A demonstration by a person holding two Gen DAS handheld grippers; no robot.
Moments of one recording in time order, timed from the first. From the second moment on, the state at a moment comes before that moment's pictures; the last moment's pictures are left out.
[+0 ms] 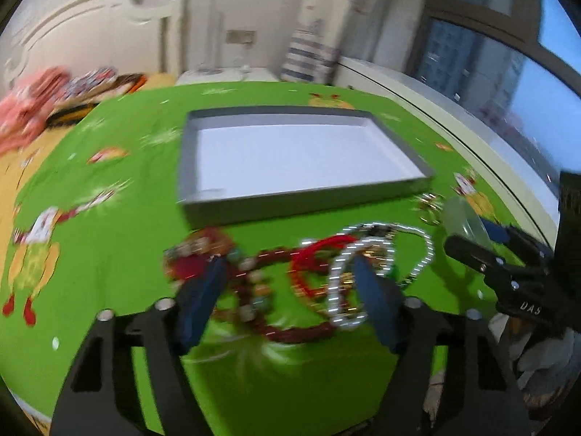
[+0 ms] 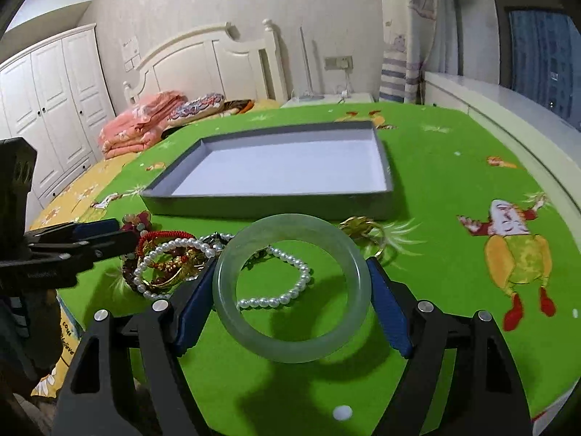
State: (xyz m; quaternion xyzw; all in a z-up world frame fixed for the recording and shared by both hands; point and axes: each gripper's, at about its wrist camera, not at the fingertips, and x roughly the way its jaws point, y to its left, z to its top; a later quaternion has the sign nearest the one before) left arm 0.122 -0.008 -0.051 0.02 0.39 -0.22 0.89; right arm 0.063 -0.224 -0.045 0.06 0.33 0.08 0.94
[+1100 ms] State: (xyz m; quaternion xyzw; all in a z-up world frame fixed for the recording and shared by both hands) left arm 0.126 -0.021 -0.056 0.07 0.39 -0.22 0.89; right arm 0.053 -0.237 -0.050 0.07 0.32 0.08 0.94
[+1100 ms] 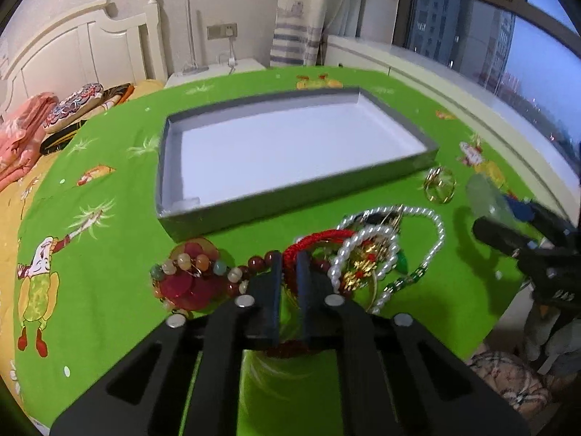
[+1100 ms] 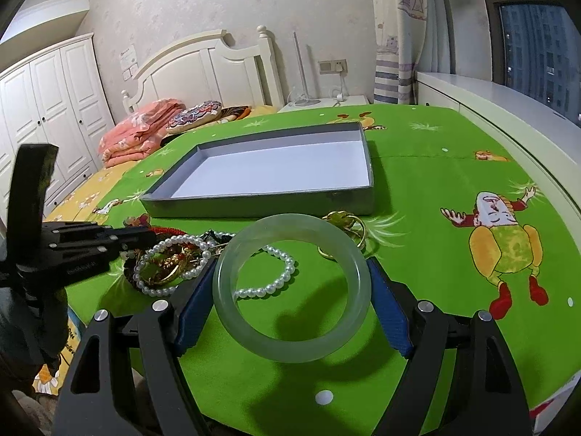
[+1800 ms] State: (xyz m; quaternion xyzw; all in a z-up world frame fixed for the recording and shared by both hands) left arm 0.181 -0.024 0.016 0.05 0.35 -0.24 0.90; right arm 0.105 -0.249 -0.019 0.03 0.32 0.08 0.94
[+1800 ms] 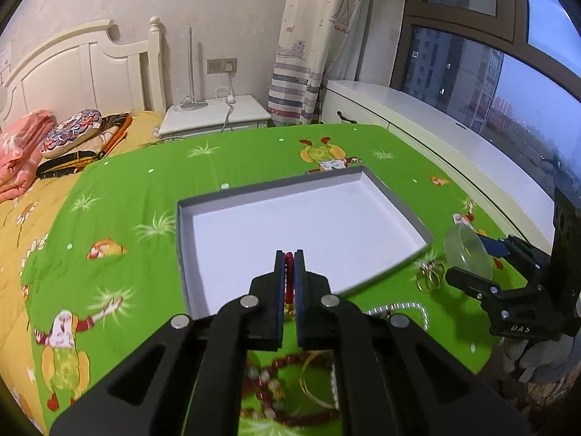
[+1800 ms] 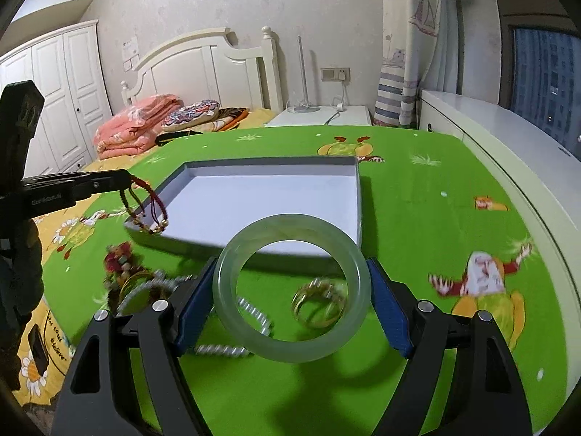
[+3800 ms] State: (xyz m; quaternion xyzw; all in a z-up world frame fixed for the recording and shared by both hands) left arm 0.122 0.090 -0.074 -0.04 0.42 -0.10 0.90; right arm 0.119 -0.257 -0.066 0.07 0.41 0.05 0.91
